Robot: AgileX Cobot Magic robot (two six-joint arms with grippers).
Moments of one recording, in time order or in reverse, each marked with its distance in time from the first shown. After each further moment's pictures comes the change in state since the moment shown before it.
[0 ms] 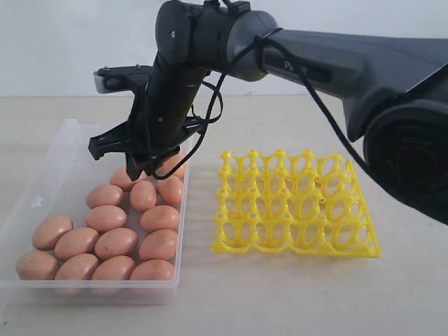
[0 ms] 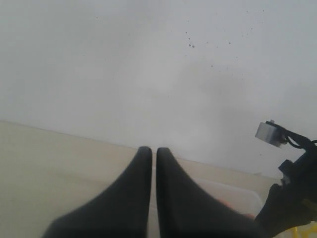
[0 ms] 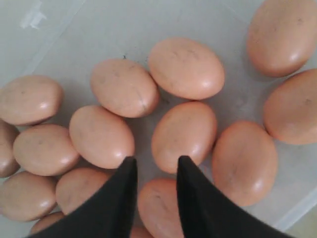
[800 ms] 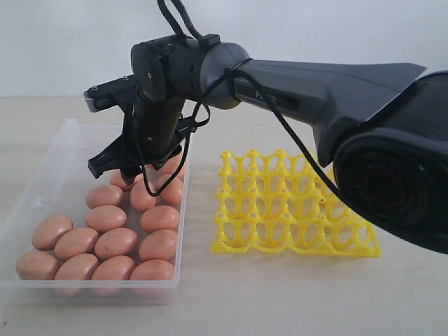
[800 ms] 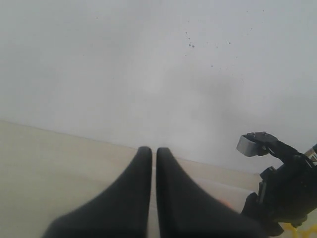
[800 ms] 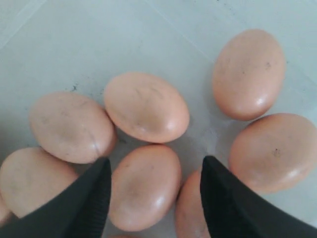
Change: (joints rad) left arm 0.000 0.000 0.000 0.000 0.000 0.000; right arm 0.061 0.050 -0.004 -0.239 -0.152 0.087
